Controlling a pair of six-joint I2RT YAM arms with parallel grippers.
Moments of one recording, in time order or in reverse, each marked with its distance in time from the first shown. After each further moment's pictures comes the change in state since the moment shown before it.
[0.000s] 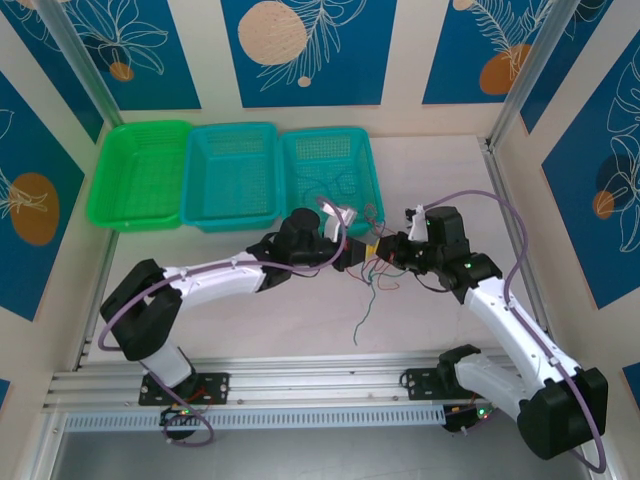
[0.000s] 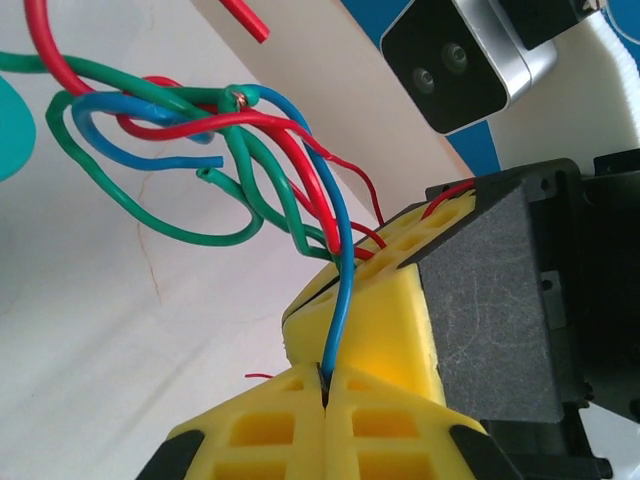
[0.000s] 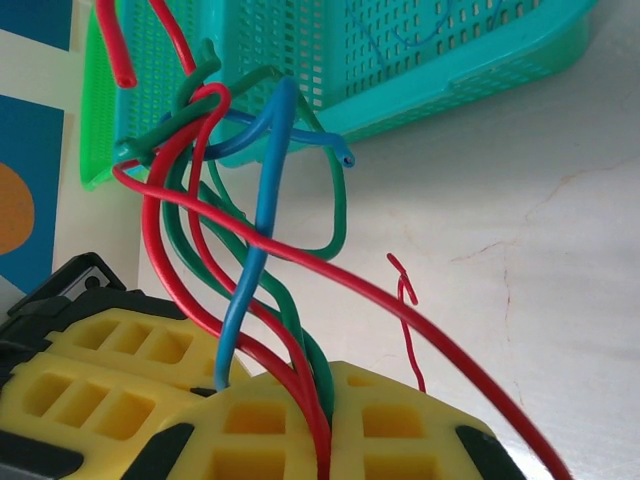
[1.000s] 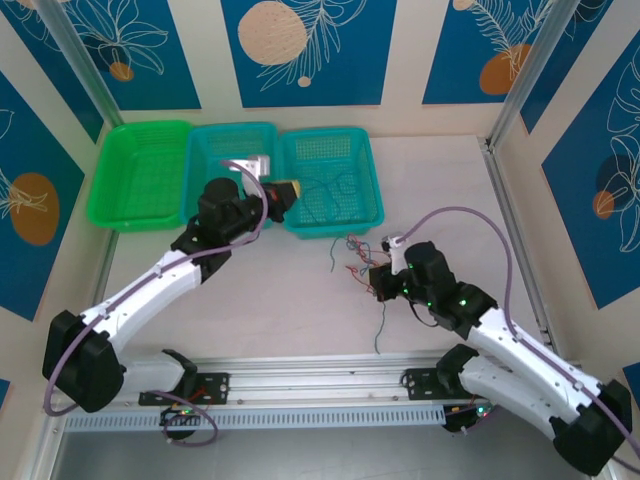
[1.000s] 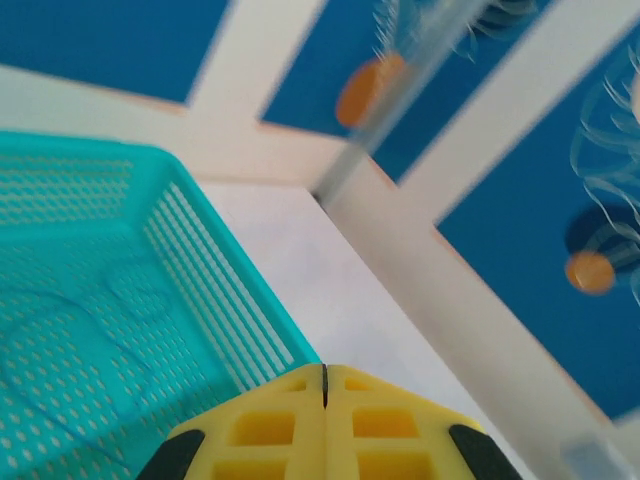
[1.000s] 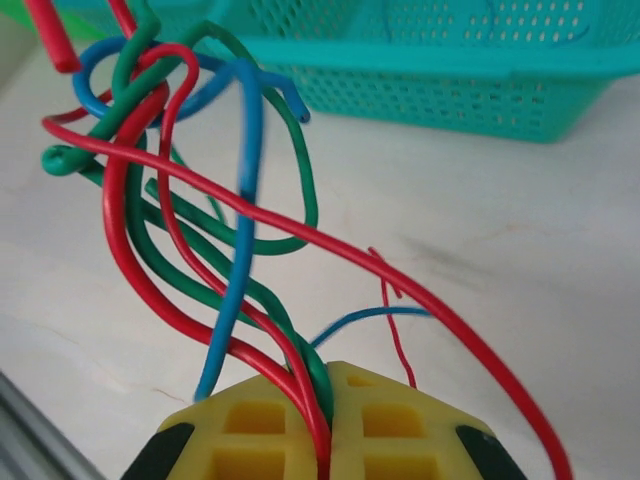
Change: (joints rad) left arm 0.297 -0.362 -0.061 -0.115 -0.153 0.094; right arm 0.296 -0.208 -0.178 0.046 0.348 -0.374
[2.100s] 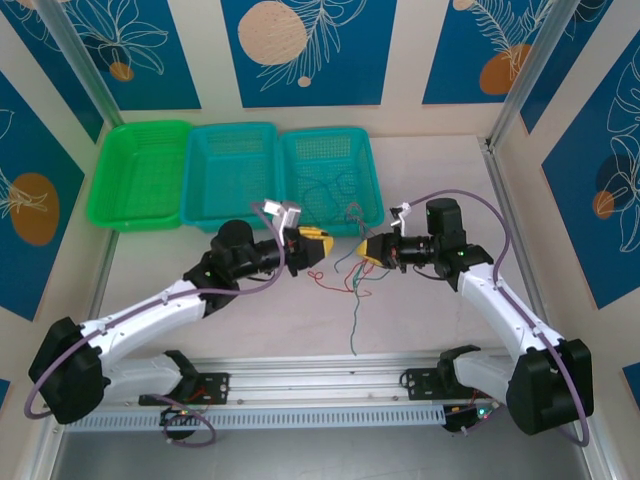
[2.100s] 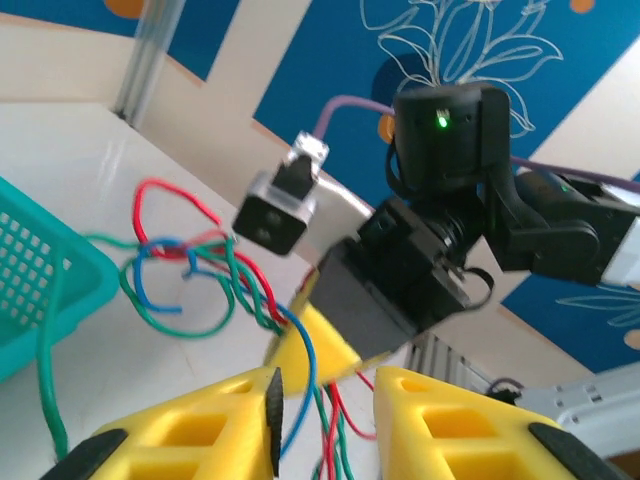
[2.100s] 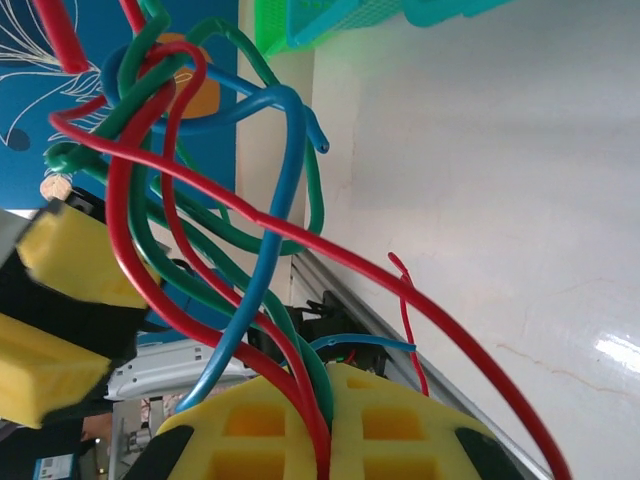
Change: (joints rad) left arm -0.204 -0.086 -0.179 0.174 0.120 0.026; right arm -0.374 0.351 0.164 0.130 -0.909 0.469
